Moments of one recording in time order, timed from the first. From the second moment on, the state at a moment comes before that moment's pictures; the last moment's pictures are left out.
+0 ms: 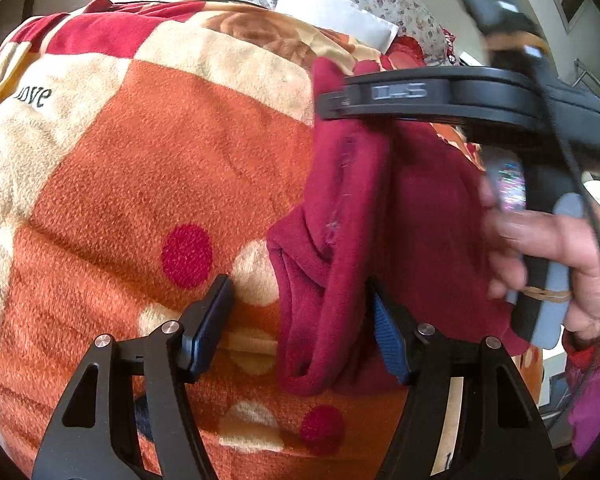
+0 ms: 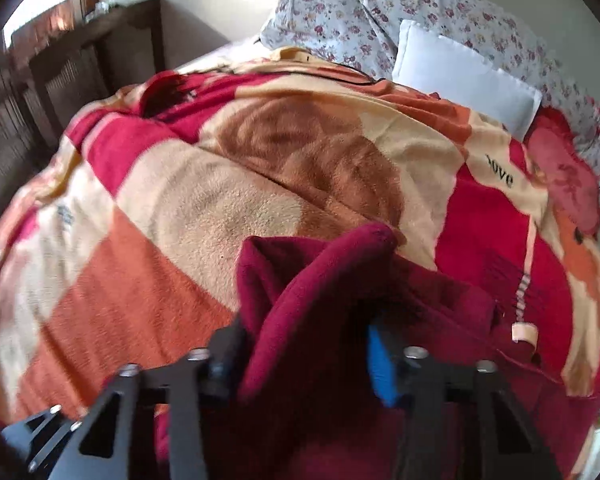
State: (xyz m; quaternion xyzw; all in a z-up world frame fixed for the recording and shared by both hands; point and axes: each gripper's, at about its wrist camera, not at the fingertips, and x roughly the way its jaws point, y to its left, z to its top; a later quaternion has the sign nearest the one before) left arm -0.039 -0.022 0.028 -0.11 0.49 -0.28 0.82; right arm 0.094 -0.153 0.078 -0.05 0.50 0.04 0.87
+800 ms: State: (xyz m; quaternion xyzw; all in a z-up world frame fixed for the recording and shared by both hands) left arm -0.012 -0.062 0.026 -0.08 0.49 -0.31 0.81; right arm 0.091 -0.187 0.085 0.07 0.51 0.08 0.85
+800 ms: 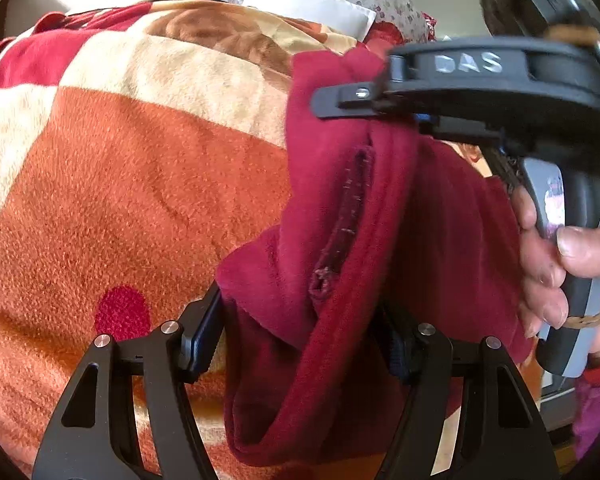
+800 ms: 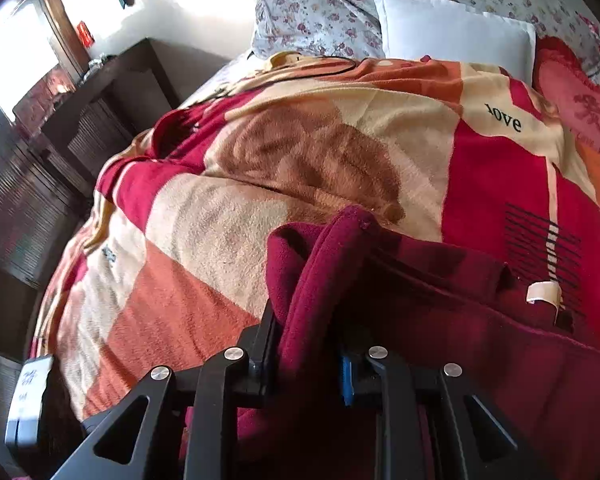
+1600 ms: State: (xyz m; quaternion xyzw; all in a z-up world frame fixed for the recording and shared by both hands) left arm -0.044 -0.079 0.071 -0.06 0.46 -0.30 0.83; right arm 0.053 -0.206 0.124 0.07 0.46 0.09 0.88
